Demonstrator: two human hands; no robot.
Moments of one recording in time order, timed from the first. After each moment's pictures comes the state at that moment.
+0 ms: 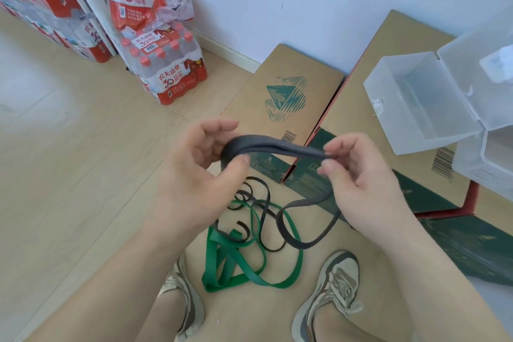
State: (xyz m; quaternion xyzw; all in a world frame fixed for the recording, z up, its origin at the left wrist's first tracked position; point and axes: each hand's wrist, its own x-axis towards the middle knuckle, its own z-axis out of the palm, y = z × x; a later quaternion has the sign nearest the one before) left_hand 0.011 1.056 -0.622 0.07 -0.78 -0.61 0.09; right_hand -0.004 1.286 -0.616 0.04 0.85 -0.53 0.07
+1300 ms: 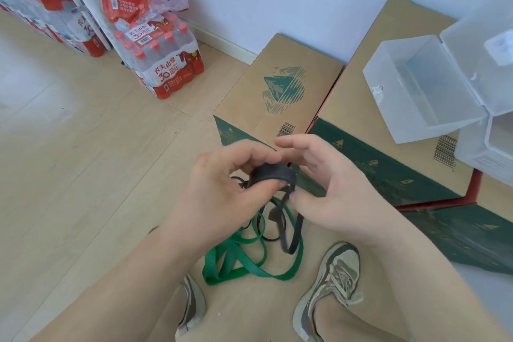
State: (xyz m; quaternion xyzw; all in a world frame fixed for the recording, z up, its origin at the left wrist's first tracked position) left_hand 0.021 1.081 -0.616 -0.05 -0.84 -0.54 0.04; right_hand 0.003 1.278 -0.619 -0.12 0.81 -0.53 0.21
